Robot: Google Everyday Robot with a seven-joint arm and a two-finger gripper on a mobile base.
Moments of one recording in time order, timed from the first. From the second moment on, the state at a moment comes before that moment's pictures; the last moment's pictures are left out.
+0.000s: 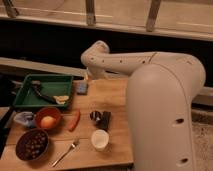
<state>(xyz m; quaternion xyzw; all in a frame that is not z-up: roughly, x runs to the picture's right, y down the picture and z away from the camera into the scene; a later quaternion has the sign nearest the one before) -0.045 -0.057 0.843 -0.16 0.09 0.63 0.75</state>
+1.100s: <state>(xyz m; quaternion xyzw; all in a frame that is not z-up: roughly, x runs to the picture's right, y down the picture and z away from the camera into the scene) -0.046 -0.045 0.893 -0.25 0.05 0.67 0.70</state>
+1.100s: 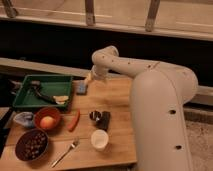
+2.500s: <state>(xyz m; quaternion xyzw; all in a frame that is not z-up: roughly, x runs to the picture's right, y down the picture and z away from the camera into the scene) -0.110 -0.034 0.946 -0.29 0.02 0.65 0.70</state>
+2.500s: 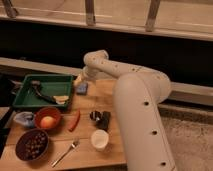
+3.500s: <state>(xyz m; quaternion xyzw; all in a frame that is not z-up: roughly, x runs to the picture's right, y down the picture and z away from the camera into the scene) -0.100 -0.035 0.990 -0.30 0.05 0.68 0.67</state>
